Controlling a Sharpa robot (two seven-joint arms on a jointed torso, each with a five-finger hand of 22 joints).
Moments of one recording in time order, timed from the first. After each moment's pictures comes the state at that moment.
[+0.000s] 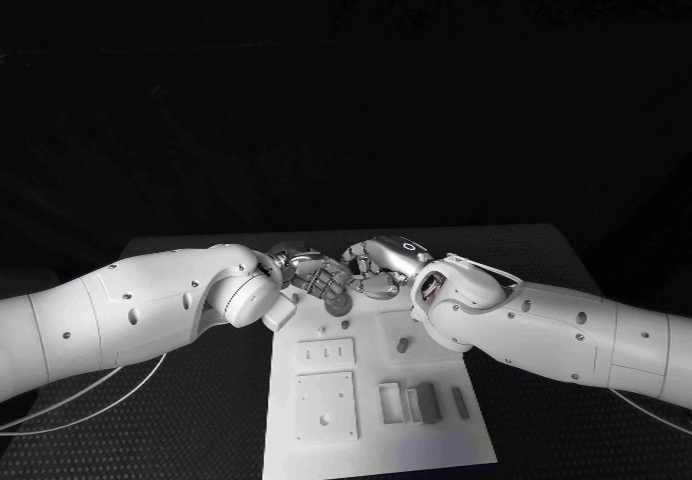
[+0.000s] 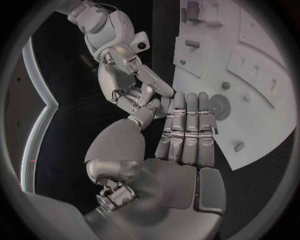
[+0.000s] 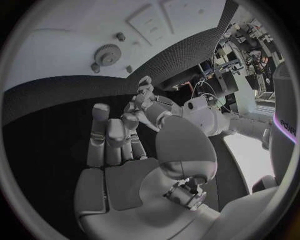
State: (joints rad) left arm 1.37 -0.61 -0.22 1.36 -0.32 -0.23 -0.19; left_hand 0.99 0.05 0.57 -0.25 0.05 1.02 0.11 0.37 0.47 1.32 0.05 0.15 0.30 1.12 0.04 0.31 0.93 0.04 1.02 -0.05 0.18 0.83; right arm 1.18 -0.63 -0.08 1.44 -1.52 -0.45 -0.14; right_hand 1.04 -0.05 0.58 -0.27 0.05 0.83 0.09 0.34 0.53 1.03 -0.01 1.21 0.99 1.19 -0.12 1.52 0.82 0.25 1.11 -0.01 0.91 1.31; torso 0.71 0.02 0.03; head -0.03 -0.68
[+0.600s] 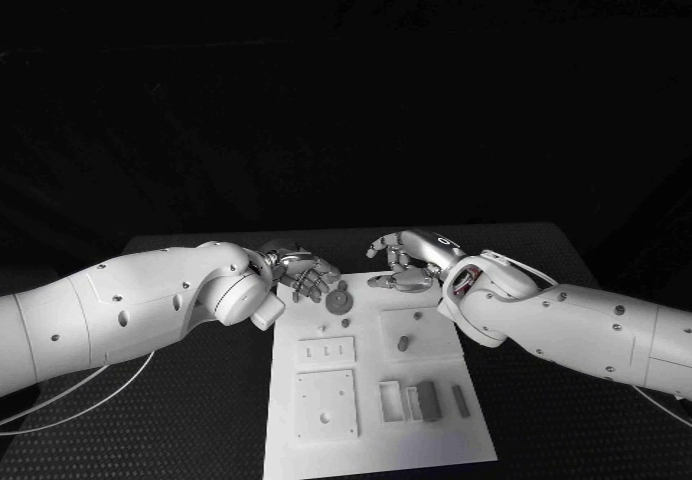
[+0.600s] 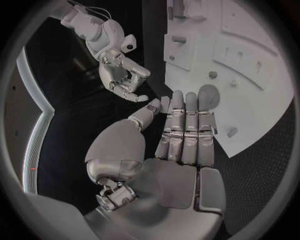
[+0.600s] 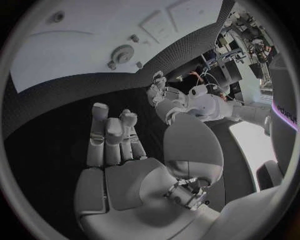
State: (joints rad) left arm 1.37 -0.64 -0.22 1.36 -0.41 -0.23 -0.23; left_hand 0.98 0.06 0.57 -0.26 0.05 1.03 0.12 0.38 0.48 1.35 0.03 0.17 0.34 1.15 0.03 0.32 0.98 0.02 1.02 -0.06 0.18 0.85; right arm 1.18 -0.74 -0.08 1.44 -1.35 -0.50 -0.02; right_hand 1.00 -0.19 0.56 -0.20 0.05 0.81 0.11 0.25 0.48 1.01 0.01 1.17 0.96 1.14 -0.06 1.50 0.82 0.25 1.07 0.01 0.88 1.31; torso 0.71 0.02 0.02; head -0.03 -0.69
